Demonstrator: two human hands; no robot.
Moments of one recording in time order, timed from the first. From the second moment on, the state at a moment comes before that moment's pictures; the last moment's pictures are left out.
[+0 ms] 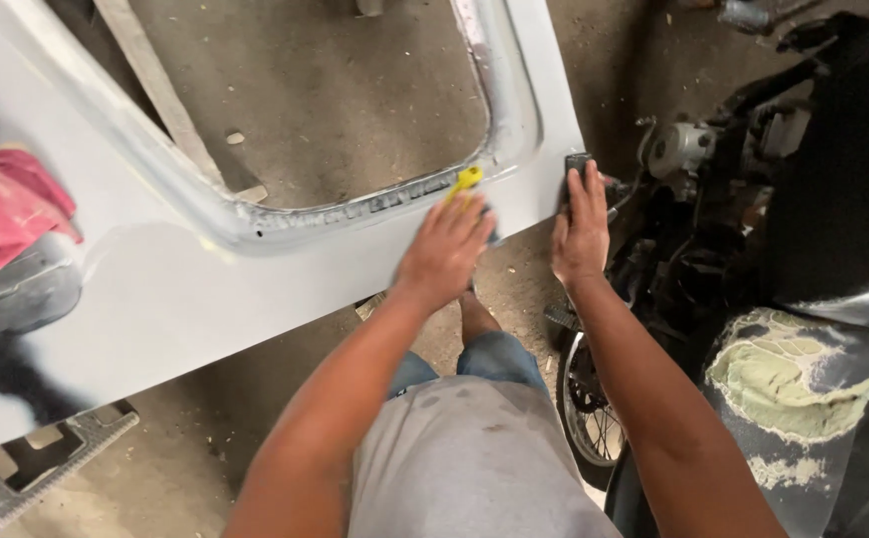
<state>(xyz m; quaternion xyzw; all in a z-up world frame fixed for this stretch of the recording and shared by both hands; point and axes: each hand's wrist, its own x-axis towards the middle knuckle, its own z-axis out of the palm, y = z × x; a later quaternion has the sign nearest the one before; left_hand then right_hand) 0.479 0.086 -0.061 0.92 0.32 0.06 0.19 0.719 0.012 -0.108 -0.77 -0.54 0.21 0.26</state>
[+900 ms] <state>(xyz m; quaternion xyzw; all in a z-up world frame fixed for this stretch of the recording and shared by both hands) -0.056 -0.019 -0.013 0.62 0.77 0.10 0.08 0.322 0.009 -0.031 -0.66 -0.72 0.21 0.00</state>
